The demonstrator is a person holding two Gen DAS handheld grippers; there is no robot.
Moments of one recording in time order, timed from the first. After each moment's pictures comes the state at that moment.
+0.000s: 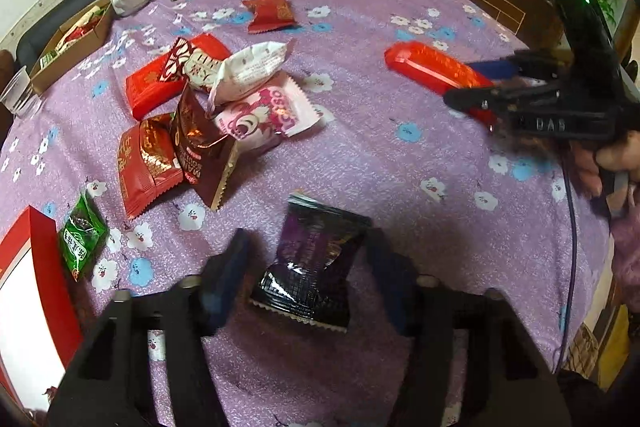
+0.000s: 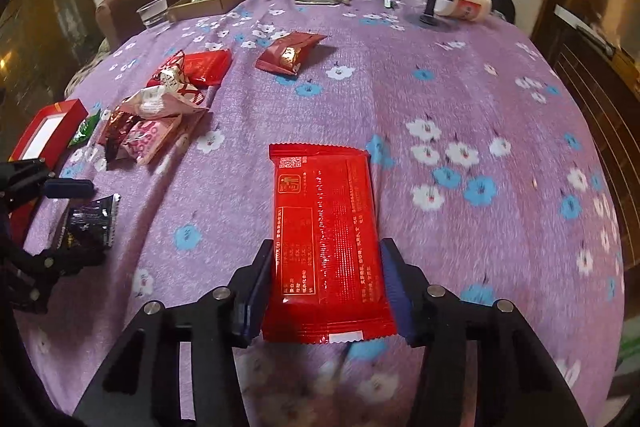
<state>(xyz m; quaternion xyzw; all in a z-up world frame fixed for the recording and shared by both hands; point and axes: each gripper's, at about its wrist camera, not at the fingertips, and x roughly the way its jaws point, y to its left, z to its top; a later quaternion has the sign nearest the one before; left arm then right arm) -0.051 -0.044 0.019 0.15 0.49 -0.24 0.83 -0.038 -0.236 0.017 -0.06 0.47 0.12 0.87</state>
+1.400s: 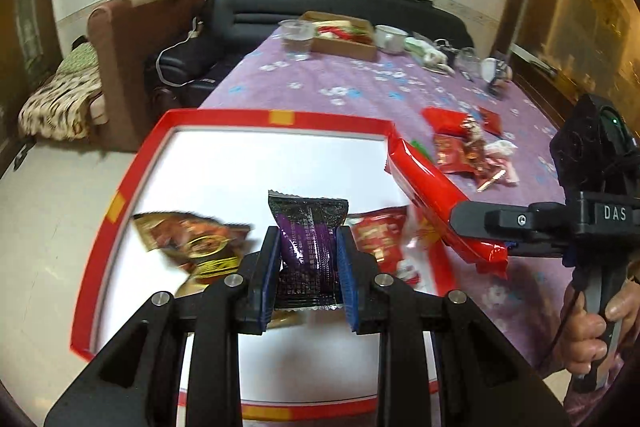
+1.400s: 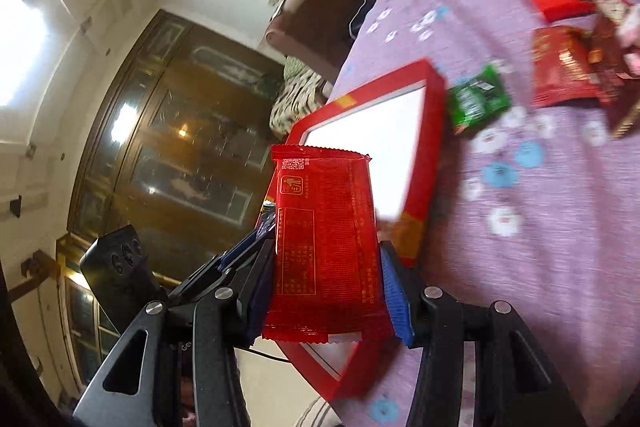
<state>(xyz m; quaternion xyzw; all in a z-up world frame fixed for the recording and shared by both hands) -0.148 0.204 0.069 -0.04 0.39 0.02 0.92 -0.064 0.033 0.030 0.25 0.51 0.44 0.70</state>
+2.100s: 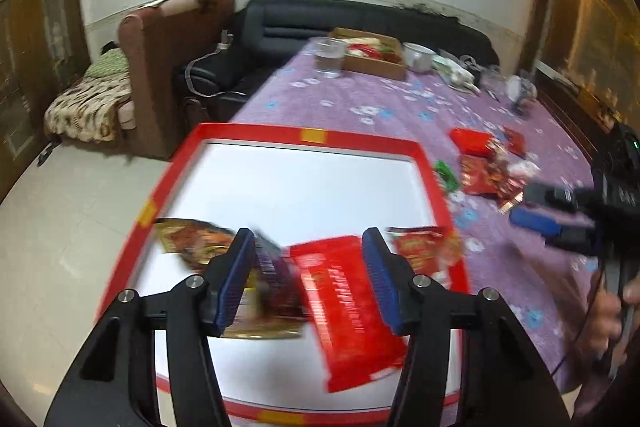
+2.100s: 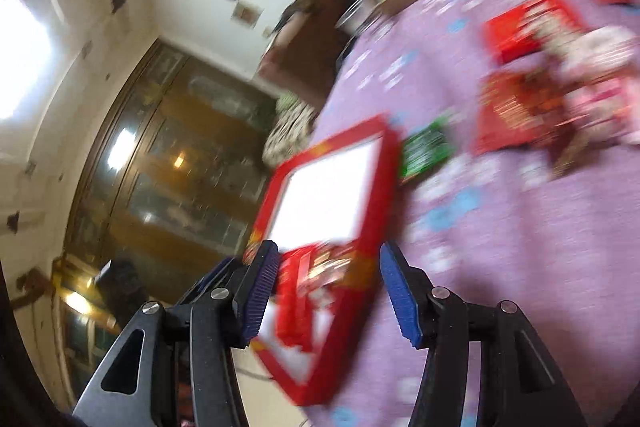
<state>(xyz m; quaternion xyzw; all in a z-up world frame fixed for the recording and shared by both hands) -0.156 0.201 0.077 -0.03 0.37 0.06 0.93 -0.041 -0.027 0.032 0.29 0.46 0.39 0.74</state>
